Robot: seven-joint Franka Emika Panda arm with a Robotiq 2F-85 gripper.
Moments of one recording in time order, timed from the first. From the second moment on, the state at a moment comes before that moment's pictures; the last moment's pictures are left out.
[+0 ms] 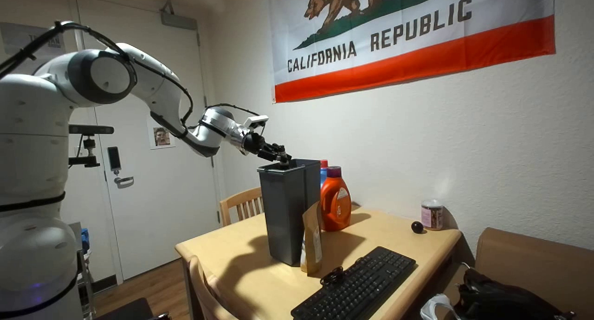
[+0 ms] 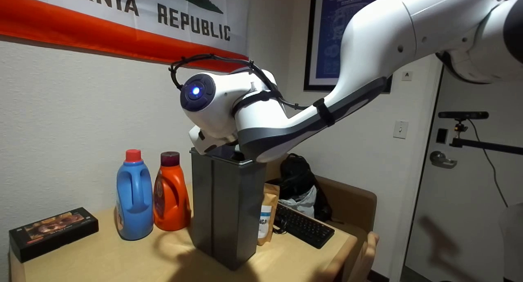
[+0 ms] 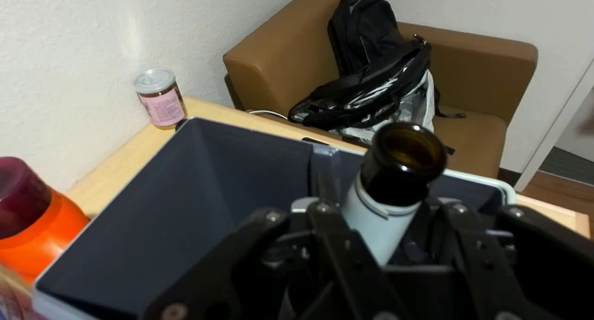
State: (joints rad) arm 0.20 0.15 0.17 -1.90 -1.23 1.89 -1.13
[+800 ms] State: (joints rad) arm 0.20 0.19 0.17 -1.90 -1.22 1.89 -1.14
